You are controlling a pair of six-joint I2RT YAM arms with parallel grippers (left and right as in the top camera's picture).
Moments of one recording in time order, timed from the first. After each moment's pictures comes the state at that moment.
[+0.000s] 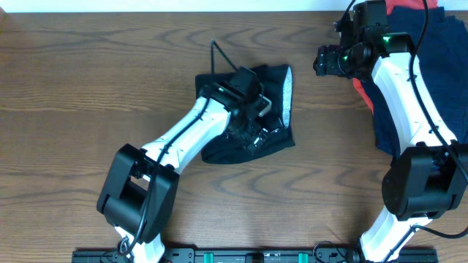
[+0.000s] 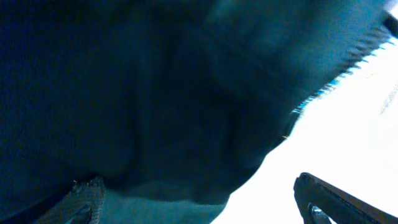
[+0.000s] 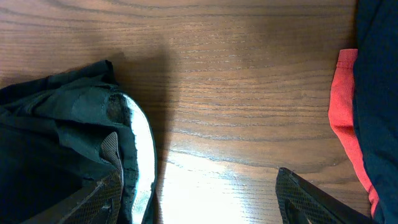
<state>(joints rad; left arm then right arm) -0.58 1.88 1.37 -0.87 0.19 0.13 0.08 1.92 1.71 -0.89 -0.16 0.15</state>
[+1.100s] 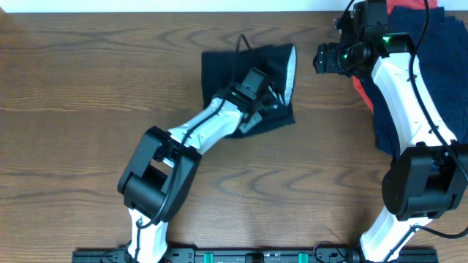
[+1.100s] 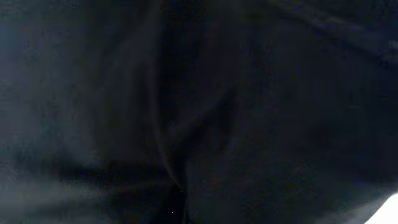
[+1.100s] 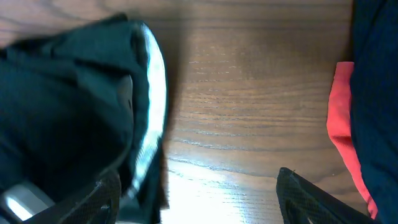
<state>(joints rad) -0.57 2.04 1.37 -0.49 -0.19 0.32 0.08 1.92 1.71 -0.86 -0.16 0.15</state>
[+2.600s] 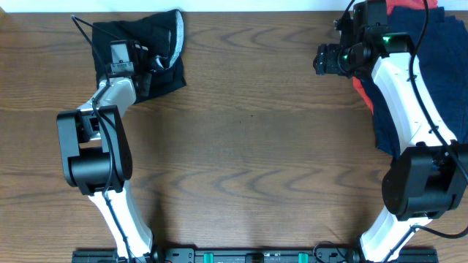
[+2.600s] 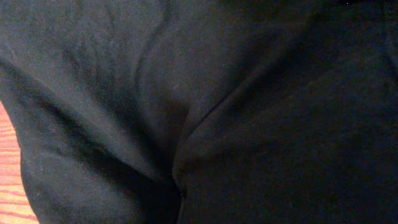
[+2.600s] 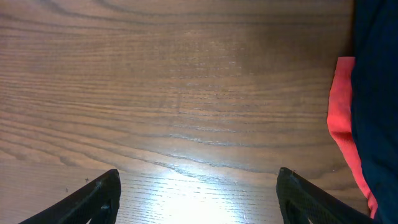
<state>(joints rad) 0.11 2.14 1.39 -0.21 -0.22 0.33 0.08 1.92 1.71 -0.87 -0.16 0.15</state>
